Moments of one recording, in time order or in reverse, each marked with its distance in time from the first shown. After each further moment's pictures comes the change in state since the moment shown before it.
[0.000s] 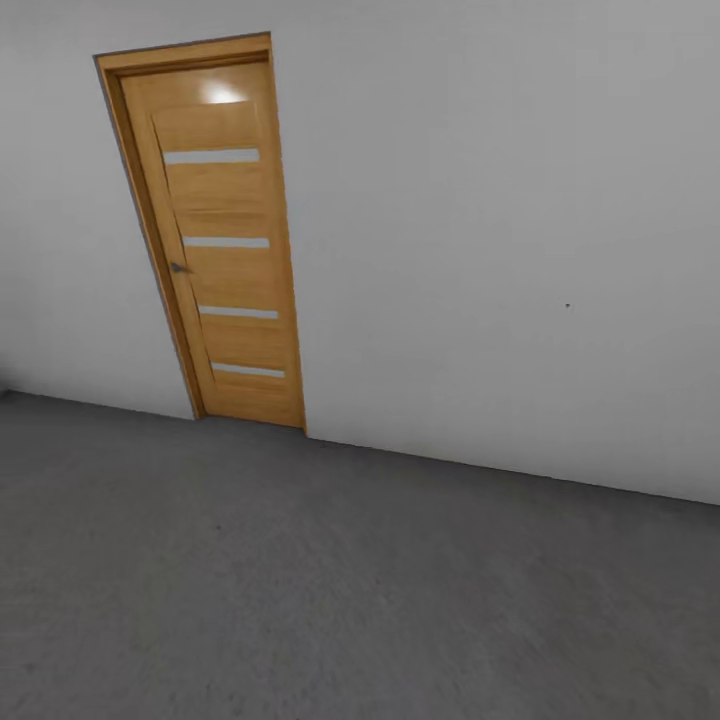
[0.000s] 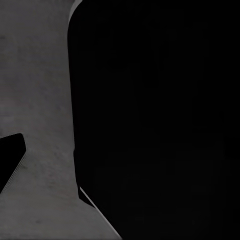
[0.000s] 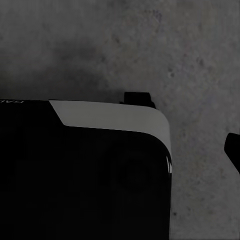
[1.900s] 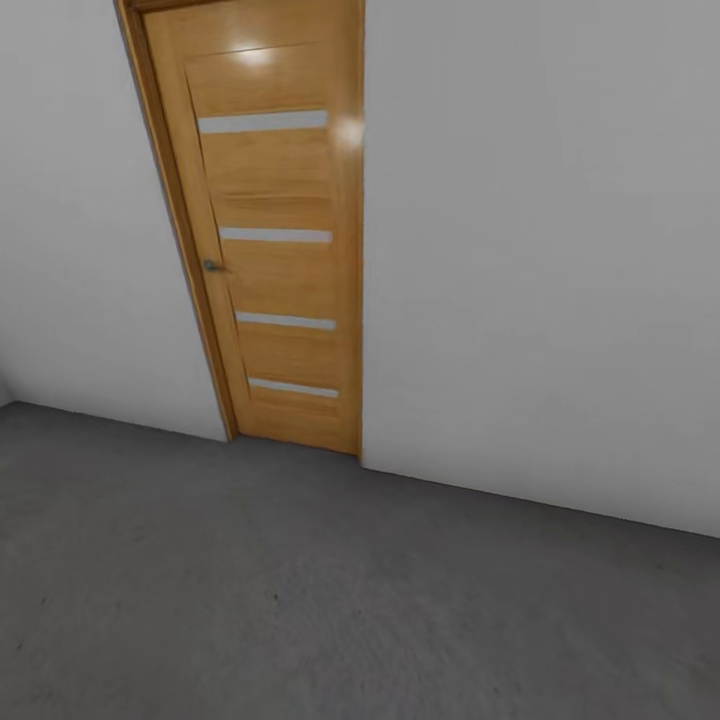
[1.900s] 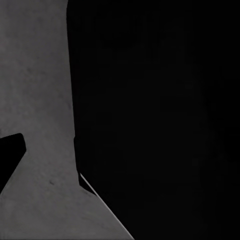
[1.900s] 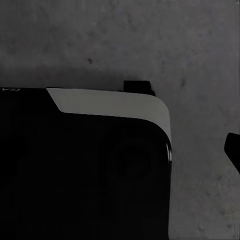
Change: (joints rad) left arm 0.000 0.001 0.001 0.000 0.000 0.000 0.000; right arm 0.000 -0.005 -0.001 -0.002 -0.002 0.000 0.007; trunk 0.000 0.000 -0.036
